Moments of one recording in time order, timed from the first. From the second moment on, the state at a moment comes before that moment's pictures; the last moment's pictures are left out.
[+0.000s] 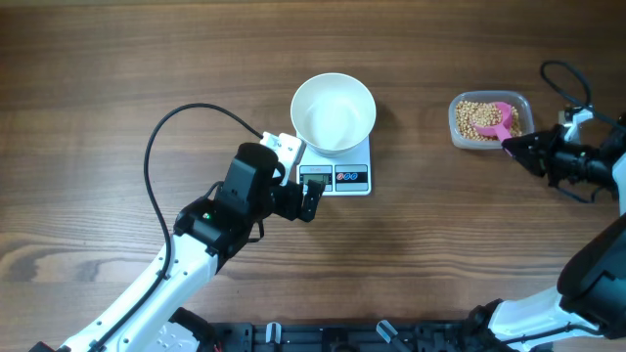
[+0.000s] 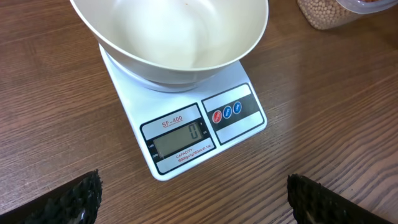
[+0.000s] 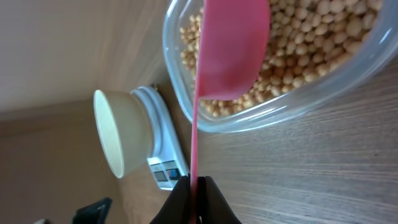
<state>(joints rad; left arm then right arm) -0.53 1.19 0.71 -0.31 0.14 -0.20 -0.62 1.75 1.17 -0.91 -0.93 0.02</state>
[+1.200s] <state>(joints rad) -0.53 1.19 0.71 -0.31 0.14 -0.20 -0.70 1.75 1.17 -1.02 -1.35 -0.10</state>
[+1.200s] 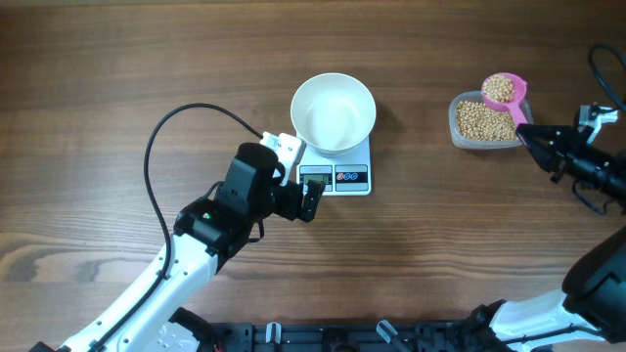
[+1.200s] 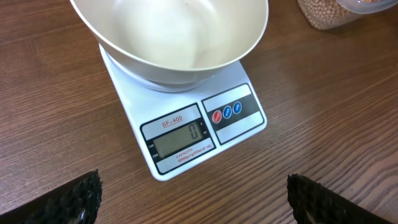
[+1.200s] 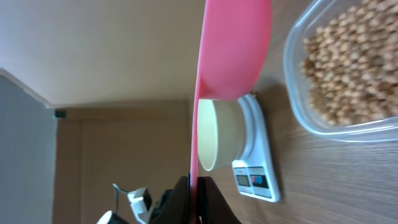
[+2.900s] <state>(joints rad) -0.53 1.19 0.71 -0.31 0.14 -0.20 0.22 1.67 1.29 -0.71 -0.65 0.05</state>
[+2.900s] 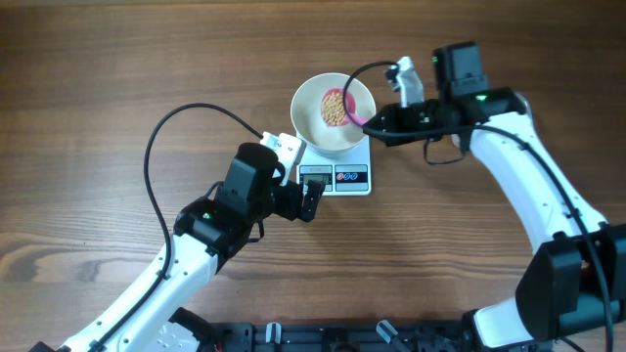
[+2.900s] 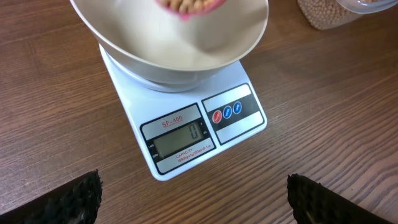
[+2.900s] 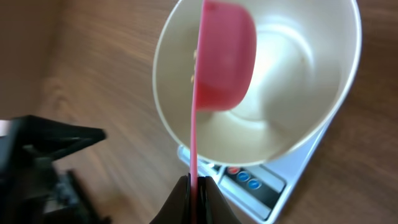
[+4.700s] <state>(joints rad) -0.53 1.19 0.71 -0.31 0.14 -0.20 0.46 1.65 1.31 -0.51 -0.05 -0.37</state>
